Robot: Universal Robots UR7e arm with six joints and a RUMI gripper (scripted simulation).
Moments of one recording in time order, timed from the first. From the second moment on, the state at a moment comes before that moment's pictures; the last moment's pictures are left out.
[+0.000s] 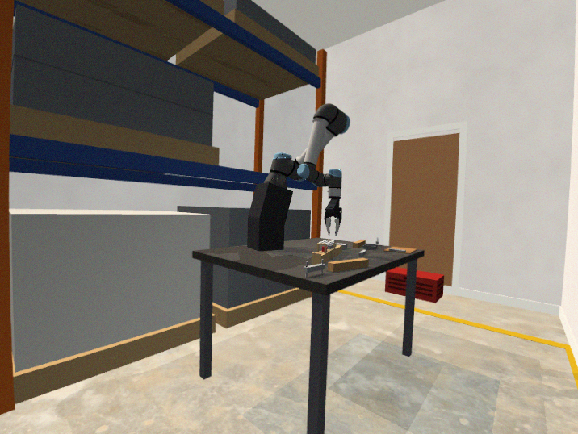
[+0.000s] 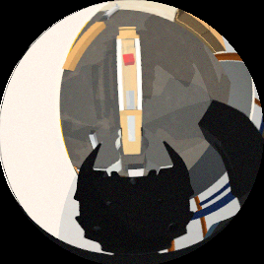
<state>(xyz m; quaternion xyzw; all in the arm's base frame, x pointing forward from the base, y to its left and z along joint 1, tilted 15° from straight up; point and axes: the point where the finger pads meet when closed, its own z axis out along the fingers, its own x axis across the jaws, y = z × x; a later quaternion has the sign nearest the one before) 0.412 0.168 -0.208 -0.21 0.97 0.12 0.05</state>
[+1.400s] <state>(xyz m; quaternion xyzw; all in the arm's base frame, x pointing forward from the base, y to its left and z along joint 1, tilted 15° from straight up) 0.416 0.171 -0.204 -0.21 0.97 0.12 0.05</state>
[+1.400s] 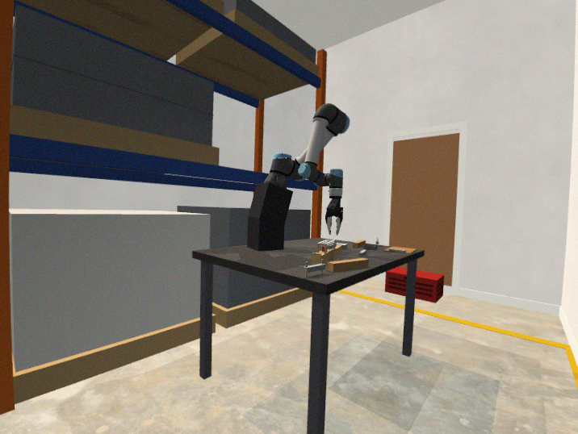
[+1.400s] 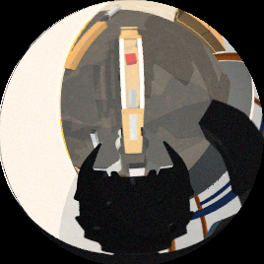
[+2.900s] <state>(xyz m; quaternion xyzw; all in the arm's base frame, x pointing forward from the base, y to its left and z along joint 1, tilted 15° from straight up) 0.492 0.350 -0.154 -0.20 0.97 0.12 0.05</state>
